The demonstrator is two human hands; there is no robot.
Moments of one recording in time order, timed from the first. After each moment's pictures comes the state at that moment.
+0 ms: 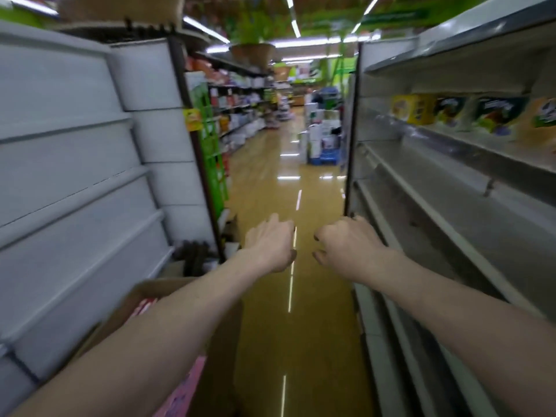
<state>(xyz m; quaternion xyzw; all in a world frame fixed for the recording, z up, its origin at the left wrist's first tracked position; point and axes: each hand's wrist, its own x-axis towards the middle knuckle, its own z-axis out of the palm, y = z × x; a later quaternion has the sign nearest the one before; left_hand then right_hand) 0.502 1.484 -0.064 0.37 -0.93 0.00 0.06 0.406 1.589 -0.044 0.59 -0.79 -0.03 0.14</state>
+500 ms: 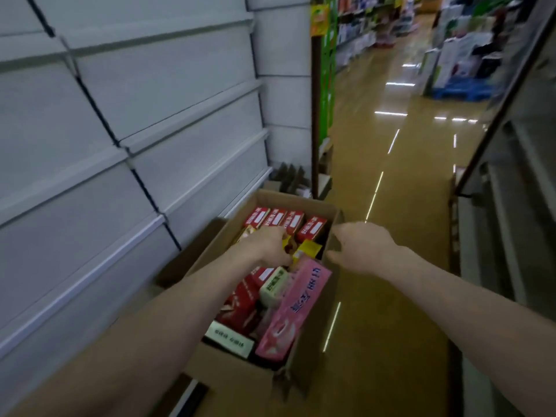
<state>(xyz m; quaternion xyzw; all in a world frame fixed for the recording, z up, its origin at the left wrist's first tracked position) 0.751 1.422 -0.174 0.56 -0.80 -0.23 -0.08 0.588 1.494 -0.150 0.71 -0.70 -0.04 -0.09</state>
